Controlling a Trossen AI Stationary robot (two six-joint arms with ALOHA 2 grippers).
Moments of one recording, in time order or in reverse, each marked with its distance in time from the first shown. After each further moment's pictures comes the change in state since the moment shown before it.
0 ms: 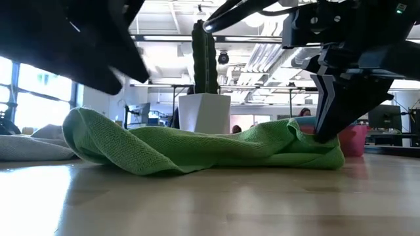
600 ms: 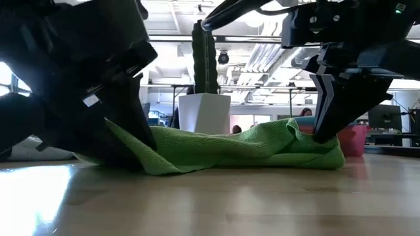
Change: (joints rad) left arm 0.069 0.145 0.000 -0.120 -0.094 -0.076; right arm 0.000 0.000 0.000 0.006 0.000 0.000
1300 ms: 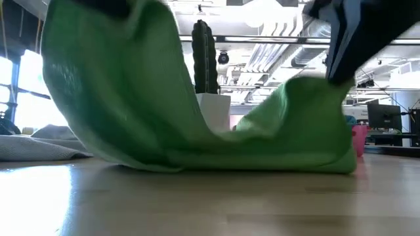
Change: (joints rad) left arm -0.084 -0.316 0.079 -0.183 0.003 -0.361; right arm 0.087 0.000 0.256 -0.293 0.011 -0.070
